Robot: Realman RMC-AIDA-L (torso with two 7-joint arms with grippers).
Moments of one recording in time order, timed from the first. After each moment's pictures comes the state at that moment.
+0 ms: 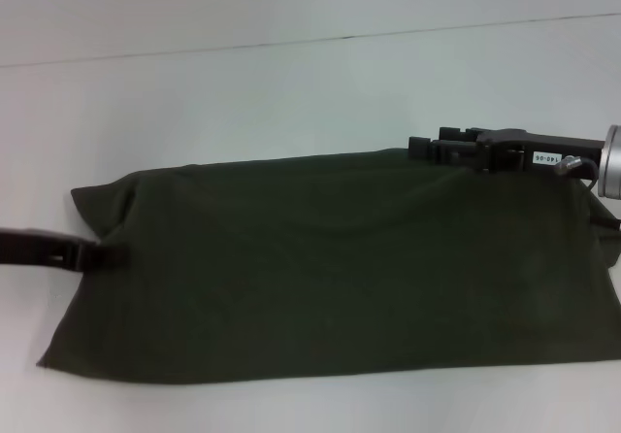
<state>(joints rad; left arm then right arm) -0.67 -2.04 0.54 0.71 2.55 1.48 -2.01 0.58 2.05 -0.41 -0.56 -2.14 -1.41 1.70</state>
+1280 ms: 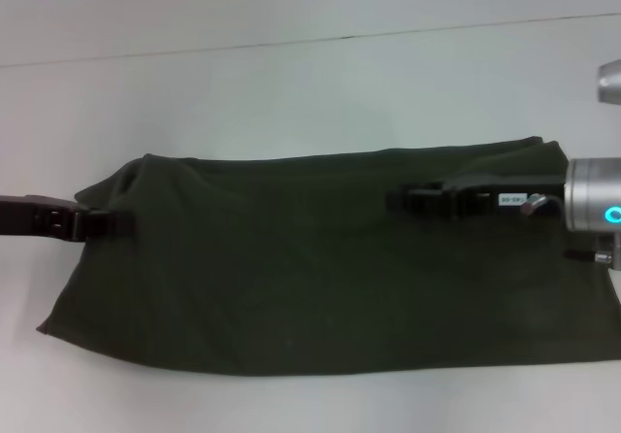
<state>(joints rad) -0.66 -2.06 0.54 0.84 2.46 1.60 -2.03 0.58 2.06 -0.56 -0.54 -2.15 -1.40 1.75</state>
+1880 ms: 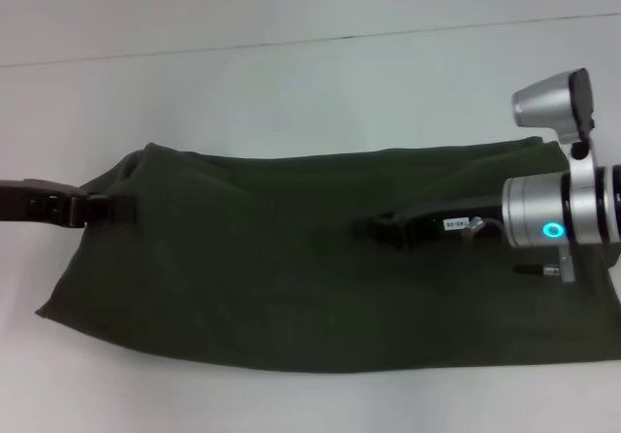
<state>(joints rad) -0.66 -2.06 0.54 0.91 2.42 1.66 -2.05 0.64 2.08 -0.70 -0.44 -2.15 -1.28 1.75</state>
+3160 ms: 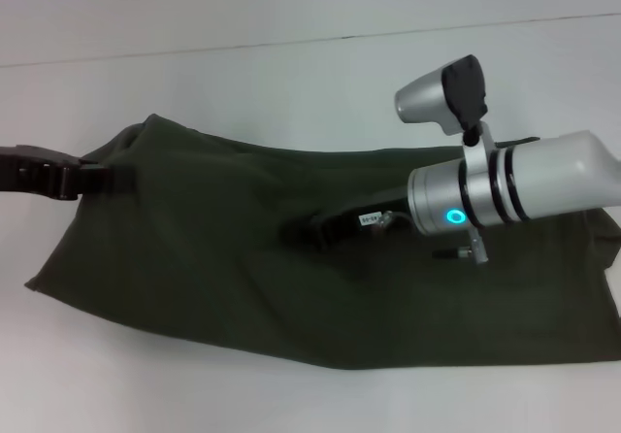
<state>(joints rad) -0.67 -2.08 0.55 1.08 2.38 1.77 -2.11 0.86 2.10 -0.75 -0.23 -2.15 -1.08 1.70</state>
